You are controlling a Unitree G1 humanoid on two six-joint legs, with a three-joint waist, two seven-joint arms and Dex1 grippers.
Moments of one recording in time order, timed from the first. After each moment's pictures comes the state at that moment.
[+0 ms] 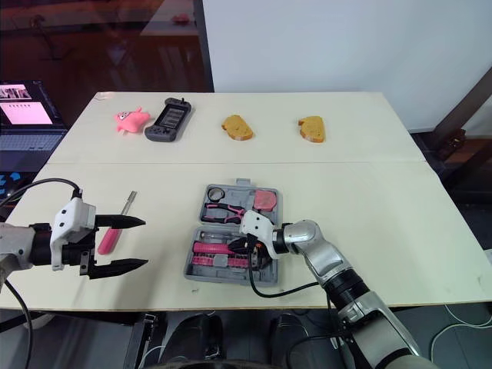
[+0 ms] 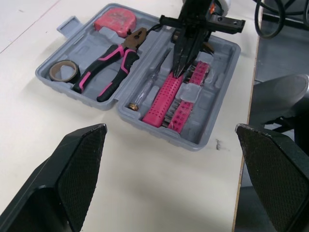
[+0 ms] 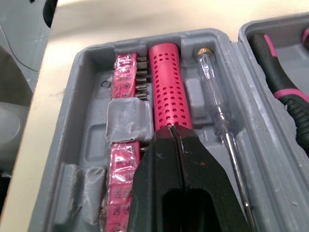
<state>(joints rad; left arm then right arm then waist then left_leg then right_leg) 0.11 0.98 0.27 -0.30 -0.52 0.33 -1.26 -0.42 -0.36 0.46 0.31 0.09 0.15 1.04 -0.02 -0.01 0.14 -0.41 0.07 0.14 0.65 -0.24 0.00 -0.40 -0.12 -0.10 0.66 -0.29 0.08</state>
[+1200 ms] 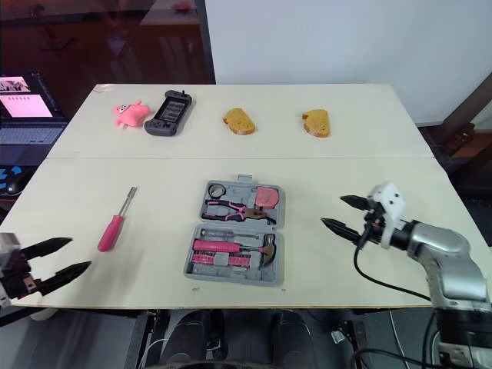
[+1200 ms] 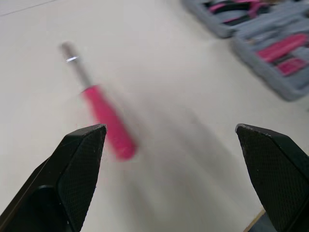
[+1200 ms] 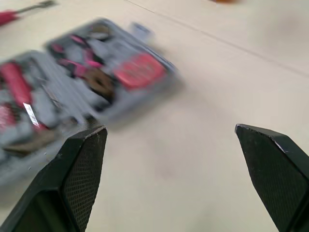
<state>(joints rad) 0.35 0.81 0.62 0.13 -0.51 0.11 -1.19 -0.05 -0.73 -0.30 0.05 0.39 0.30 1.03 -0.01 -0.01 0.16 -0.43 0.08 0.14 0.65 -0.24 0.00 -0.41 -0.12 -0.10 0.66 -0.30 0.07</state>
